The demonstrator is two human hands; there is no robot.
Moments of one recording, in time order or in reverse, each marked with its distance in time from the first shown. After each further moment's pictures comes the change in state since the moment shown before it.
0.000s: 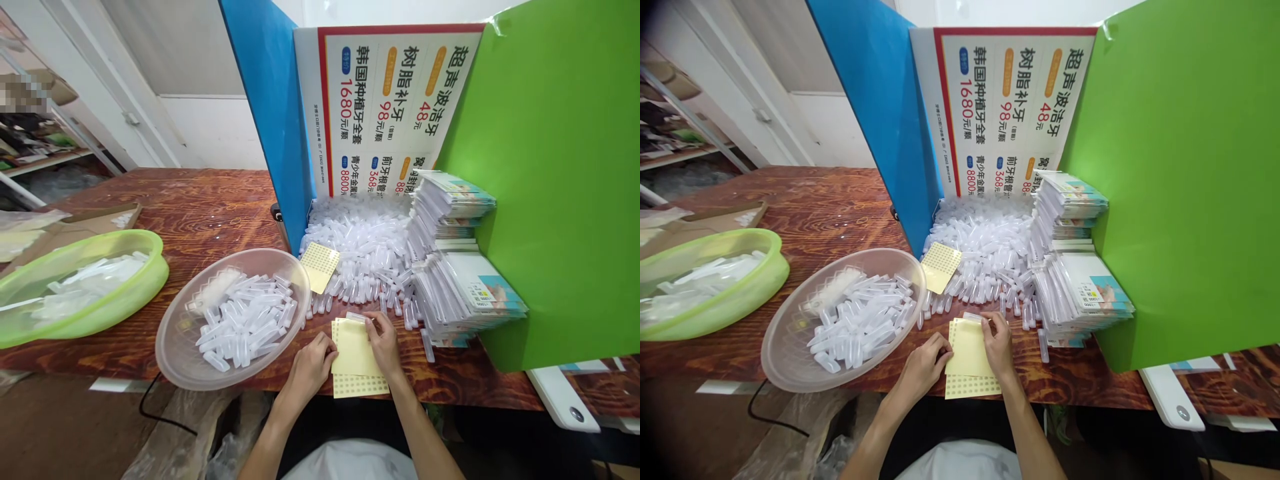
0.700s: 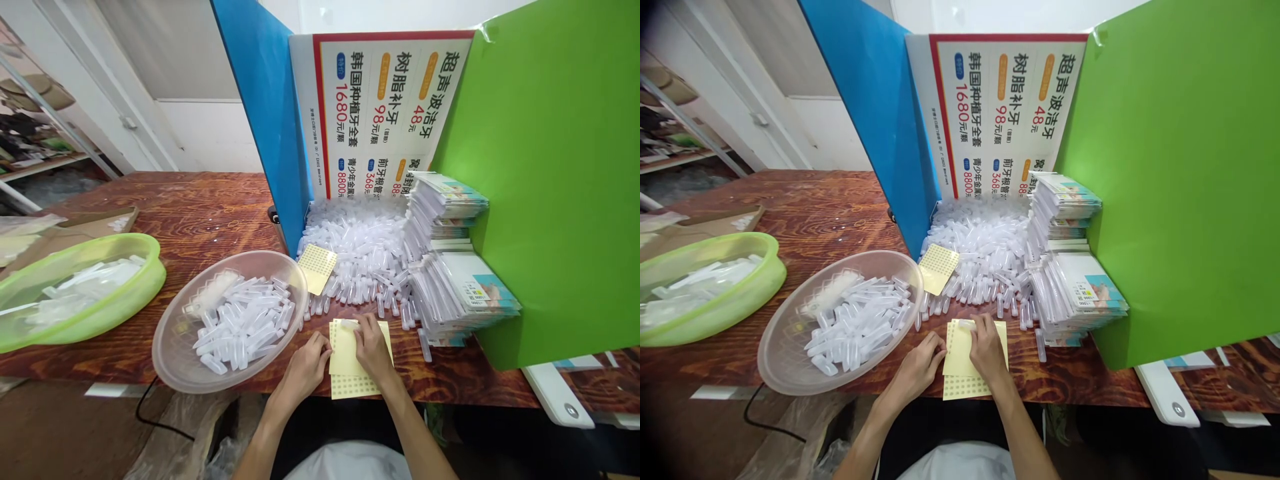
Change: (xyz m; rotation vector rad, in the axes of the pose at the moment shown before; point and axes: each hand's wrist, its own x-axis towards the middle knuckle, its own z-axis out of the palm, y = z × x) left_hand 0.000 -0.010 -0.003 -0.093 -0.006 0.044; right_hand -0.009 0.012 0.013 -0.339 -0.146 -0.304
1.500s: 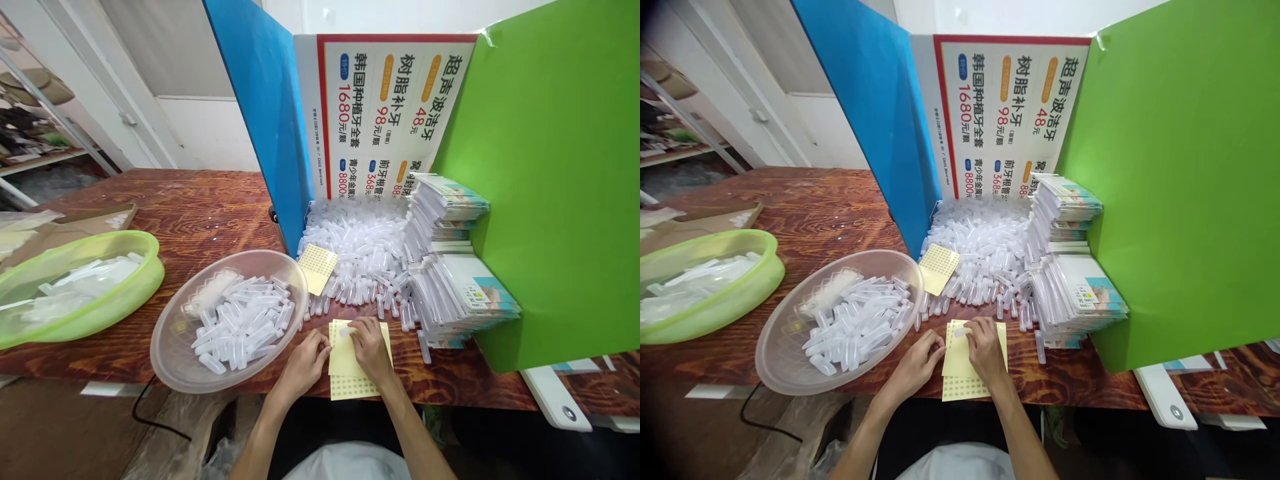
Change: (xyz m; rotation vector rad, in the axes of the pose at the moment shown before) left_hand 0.003 0.006 -0.008 -0.183 0.028 0.006; right_hand 0.002 -0.006 -0.005 -0.024 0.004 -0.123
